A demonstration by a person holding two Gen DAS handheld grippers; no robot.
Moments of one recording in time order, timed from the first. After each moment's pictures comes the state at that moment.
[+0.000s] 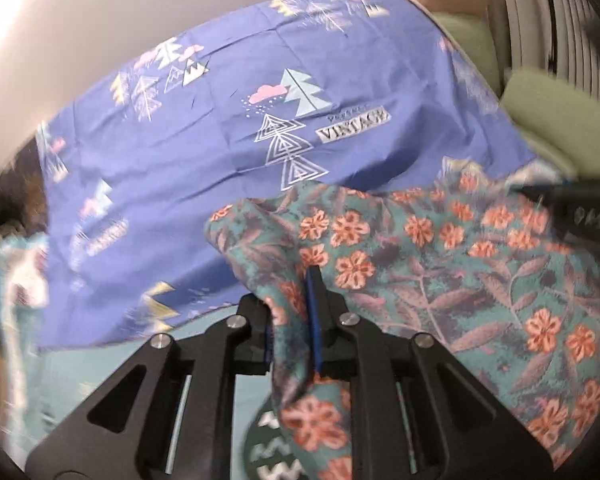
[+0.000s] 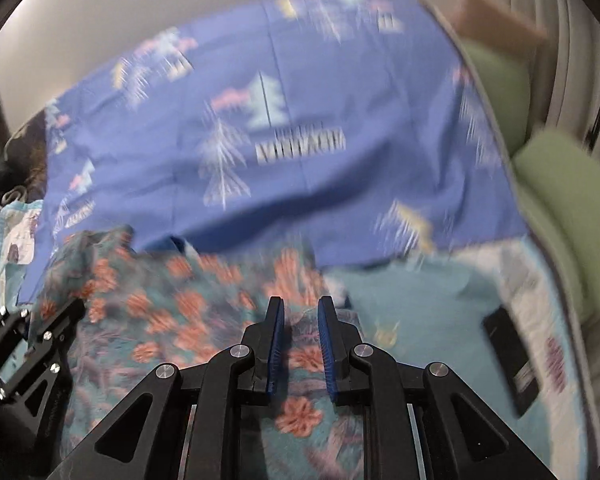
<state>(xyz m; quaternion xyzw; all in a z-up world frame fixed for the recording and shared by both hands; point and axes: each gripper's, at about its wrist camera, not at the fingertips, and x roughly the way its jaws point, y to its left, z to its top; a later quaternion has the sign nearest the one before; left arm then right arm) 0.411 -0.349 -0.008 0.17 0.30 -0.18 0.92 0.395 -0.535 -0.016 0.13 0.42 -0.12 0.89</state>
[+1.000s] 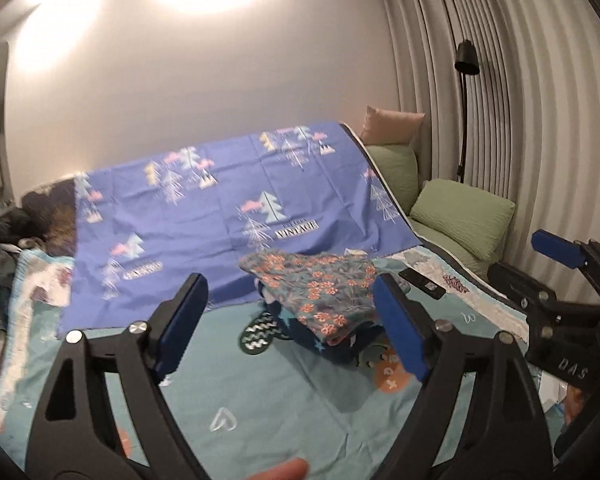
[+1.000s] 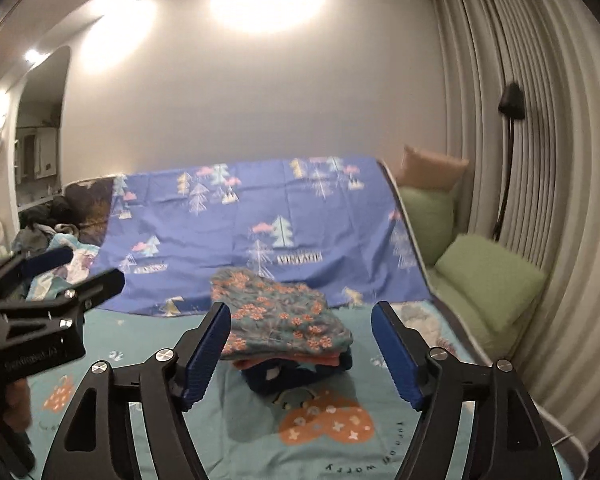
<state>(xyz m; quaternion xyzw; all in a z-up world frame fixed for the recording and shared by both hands) 0.067 -0.189 0.170 0.09 0.14 -0.26 0.95 -0.031 -0.332 0.167 0.00 0.15 -0.18 0.97</state>
